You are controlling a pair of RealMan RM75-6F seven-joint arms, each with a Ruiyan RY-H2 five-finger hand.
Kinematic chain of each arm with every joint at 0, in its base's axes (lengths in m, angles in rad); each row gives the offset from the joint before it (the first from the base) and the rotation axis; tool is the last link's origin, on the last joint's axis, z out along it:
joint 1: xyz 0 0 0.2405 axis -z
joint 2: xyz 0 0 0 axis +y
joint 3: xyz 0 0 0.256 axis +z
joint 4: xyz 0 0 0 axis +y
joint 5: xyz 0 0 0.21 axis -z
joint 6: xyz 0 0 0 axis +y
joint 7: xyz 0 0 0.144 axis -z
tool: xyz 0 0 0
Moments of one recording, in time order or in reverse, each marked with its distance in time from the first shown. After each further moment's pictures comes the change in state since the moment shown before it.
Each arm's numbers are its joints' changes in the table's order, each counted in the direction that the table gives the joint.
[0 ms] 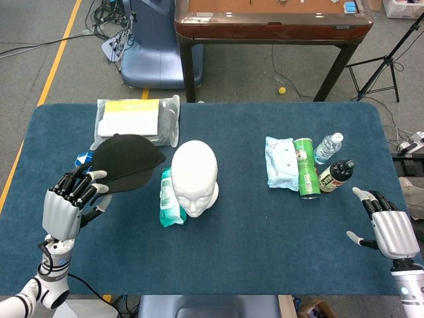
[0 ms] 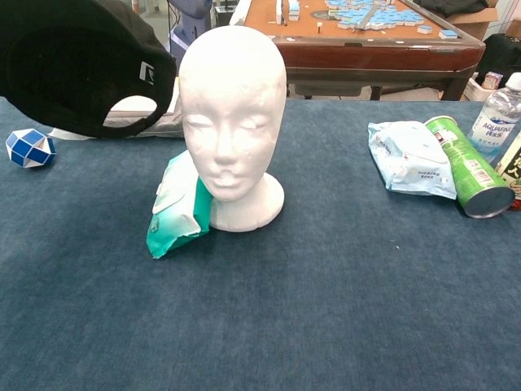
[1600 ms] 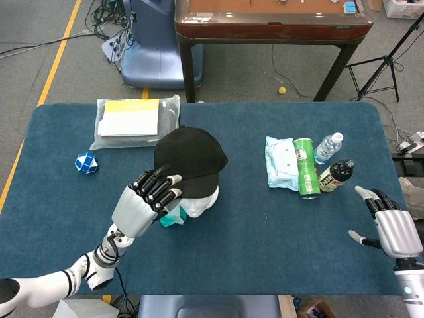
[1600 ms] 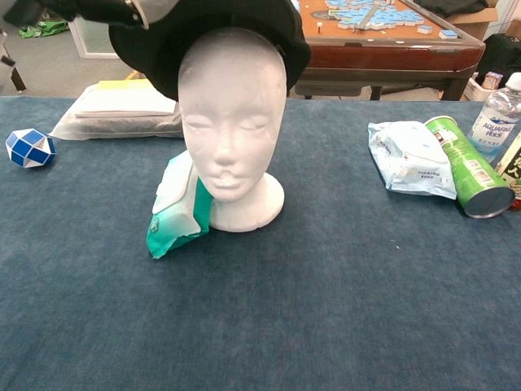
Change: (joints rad) left arm 0.263 -0.156 0.010 -0.064 -0.116 -0.131 -0.271; right arm 0.001 0.012 0.003 0.004 -0.001 -0.003 -0.030
